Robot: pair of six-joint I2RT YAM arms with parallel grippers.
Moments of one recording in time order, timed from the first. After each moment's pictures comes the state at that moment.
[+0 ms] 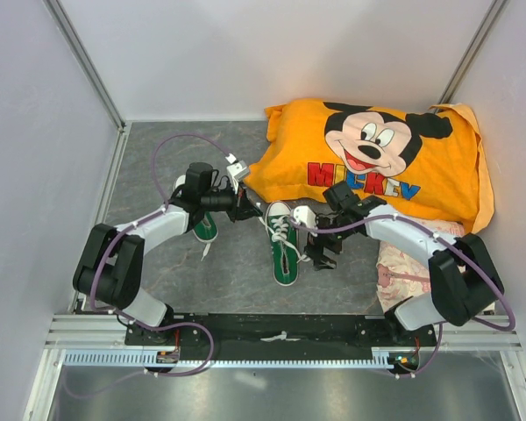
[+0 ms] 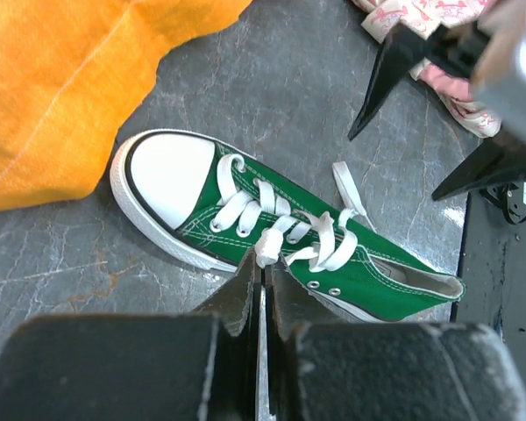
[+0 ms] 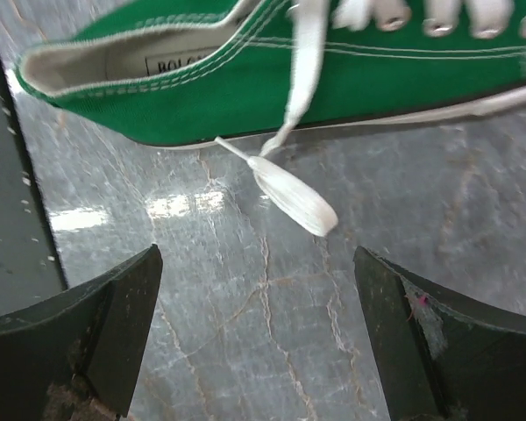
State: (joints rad) left arm -0.37 1.54 0.82 0.17 0.87 0.02; right arm 0.51 1.46 0.93 -0.70 -0.57 -0.73
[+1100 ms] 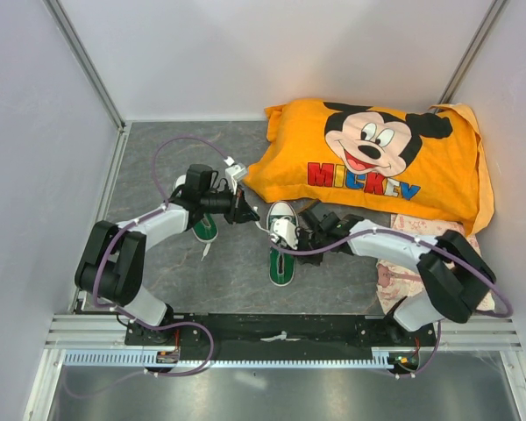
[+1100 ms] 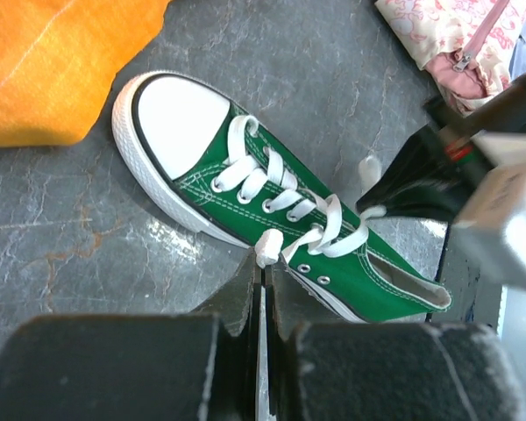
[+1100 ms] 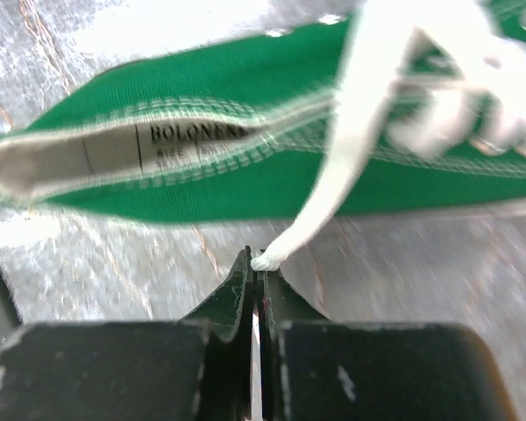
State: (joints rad) left arm -0.35 1.57 0.83 0.10 0.87 -0.03; right arm 0.76 1.52 0.81 -0.38 -0.35 -0.54
